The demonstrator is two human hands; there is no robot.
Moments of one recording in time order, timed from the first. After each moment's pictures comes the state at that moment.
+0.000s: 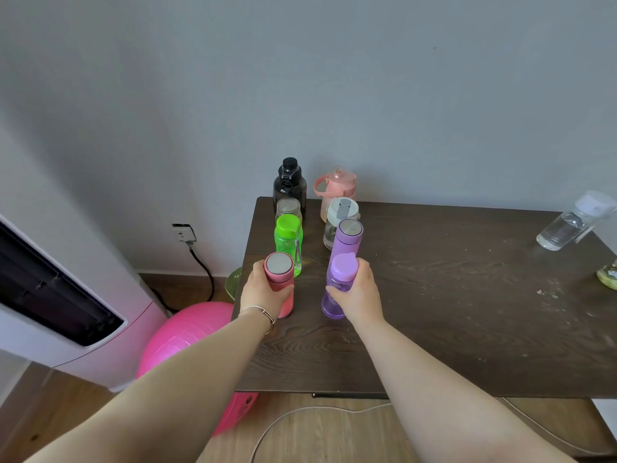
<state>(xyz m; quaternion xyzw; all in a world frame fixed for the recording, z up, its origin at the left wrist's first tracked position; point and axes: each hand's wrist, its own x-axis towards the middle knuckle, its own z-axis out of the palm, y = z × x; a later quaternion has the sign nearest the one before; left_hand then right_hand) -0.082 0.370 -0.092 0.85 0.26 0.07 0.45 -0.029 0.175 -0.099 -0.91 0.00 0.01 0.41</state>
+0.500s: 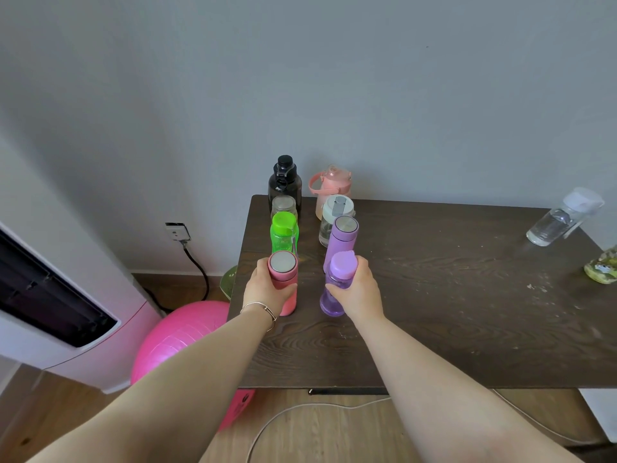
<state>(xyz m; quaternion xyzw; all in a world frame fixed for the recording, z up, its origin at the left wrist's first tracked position) -0.081 0.361 -0.091 0.86 0.23 0.06 0.45 -0.033 0.169 -0.091 -0.92 0.00 0.02 0.39</state>
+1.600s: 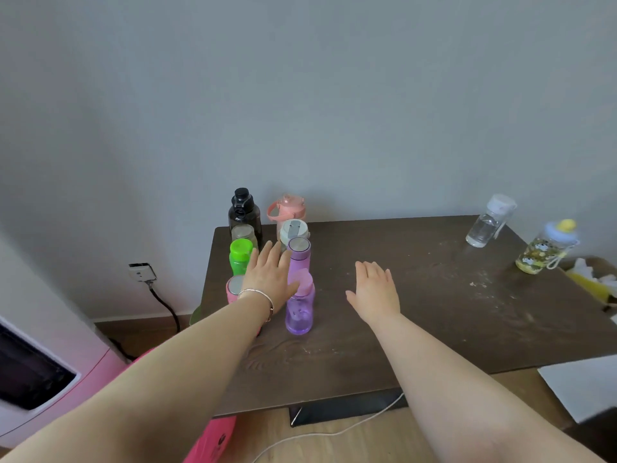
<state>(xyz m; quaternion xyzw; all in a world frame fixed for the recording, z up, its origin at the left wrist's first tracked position) -0.041 0.290 -0.014 1.00 -0.05 0.05 0.02 -0.030 0.057 -0.033 -1.00 -0.07 -0.04 0.04</state>
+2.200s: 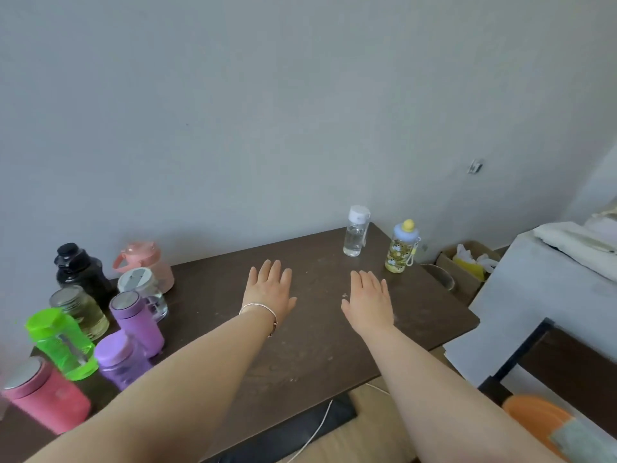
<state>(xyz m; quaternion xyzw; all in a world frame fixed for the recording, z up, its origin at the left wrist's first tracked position) 0.023 -0.056 0.010 0.99 -0.16 0.03 -0.05 -0.024 -0.267 -0.002 -0.99 0.08 -0.08 0.05</state>
